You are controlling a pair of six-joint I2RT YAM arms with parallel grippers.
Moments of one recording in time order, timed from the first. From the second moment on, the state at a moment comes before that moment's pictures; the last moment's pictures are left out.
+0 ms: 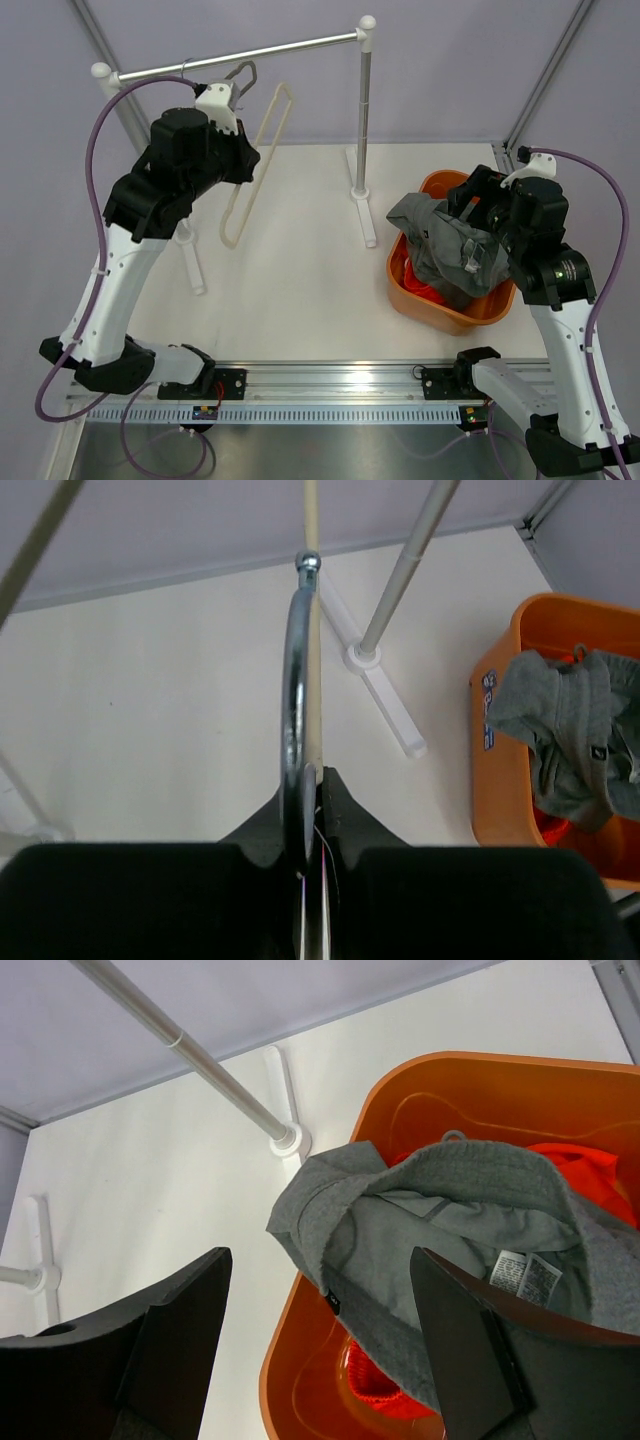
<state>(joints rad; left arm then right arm) -0.54 1.32 1.90 -0.94 -0.12 -0.23 0.19 0.90 1.31 -0.73 0.11 0.42</state>
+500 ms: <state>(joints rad) -0.30 1.56 2.15 -0.82 0.26 -0.19 0.19 0.90 1.32 -0.72 0.00 0.42</state>
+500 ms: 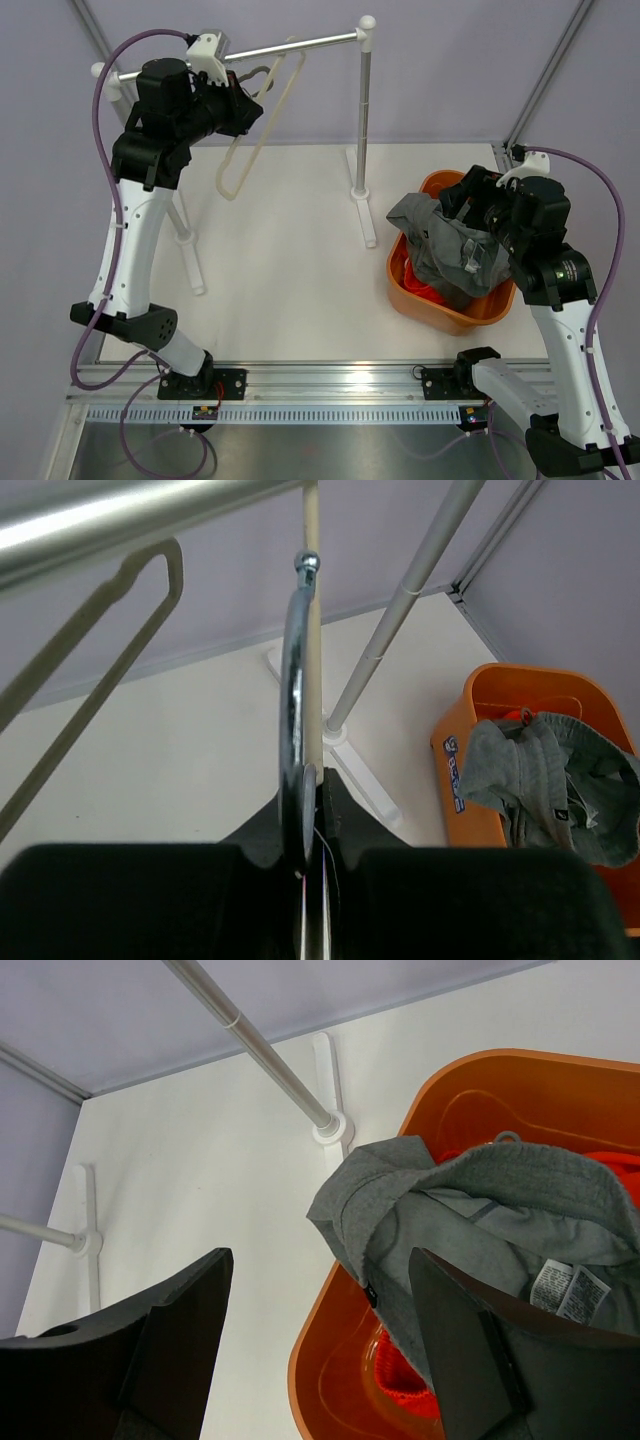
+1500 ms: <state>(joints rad) -0.30 1.80 2.35 -0.69 0.06 -0.17 0.19 0.93 1.34 -0.68 -0.05 0.40</state>
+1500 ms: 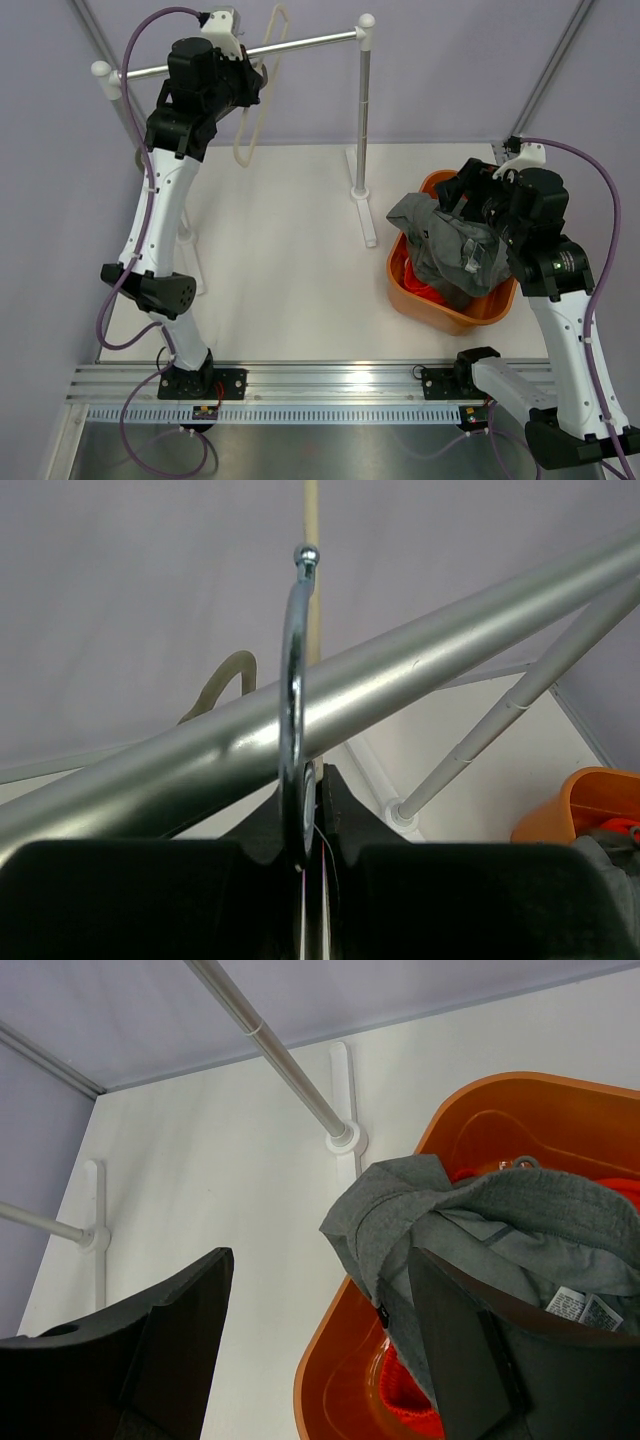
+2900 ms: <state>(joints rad) -0.30 1.83 2.30 -0.68 0.00 -0.12 0.19 0.95 1.35 -0.67 -0.05 0.39</state>
